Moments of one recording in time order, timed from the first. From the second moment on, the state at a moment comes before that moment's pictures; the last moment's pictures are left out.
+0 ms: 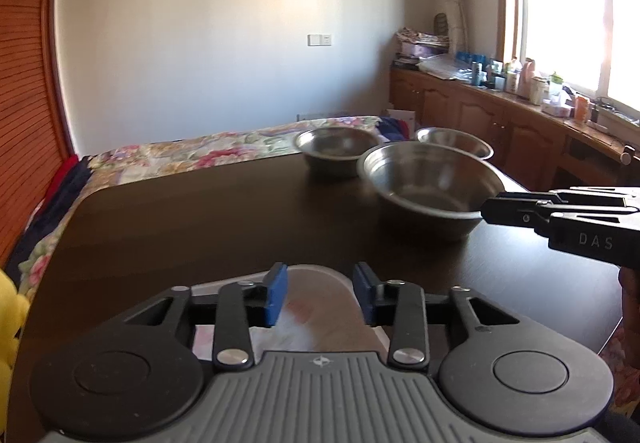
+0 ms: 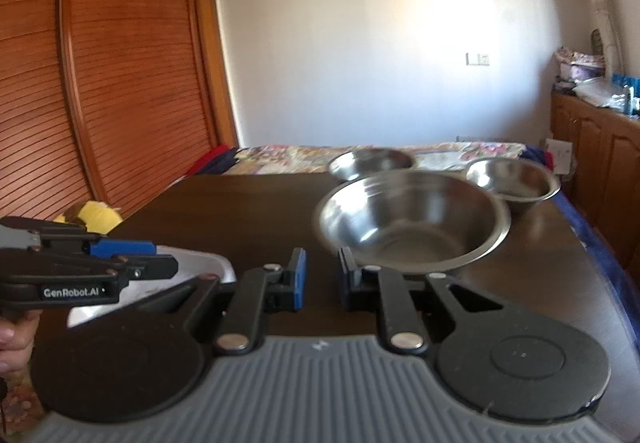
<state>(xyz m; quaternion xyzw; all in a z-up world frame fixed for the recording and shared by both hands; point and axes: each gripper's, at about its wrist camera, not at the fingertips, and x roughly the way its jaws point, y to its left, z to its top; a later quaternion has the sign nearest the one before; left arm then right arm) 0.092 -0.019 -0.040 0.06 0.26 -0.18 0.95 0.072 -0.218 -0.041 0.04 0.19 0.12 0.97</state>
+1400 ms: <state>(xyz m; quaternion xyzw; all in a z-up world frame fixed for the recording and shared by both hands) 0.197 -0.116 -0.057 0.03 0.31 -0.19 0.93 0.181 -0.317 -0.068 0.09 0.24 0.12 0.96</state>
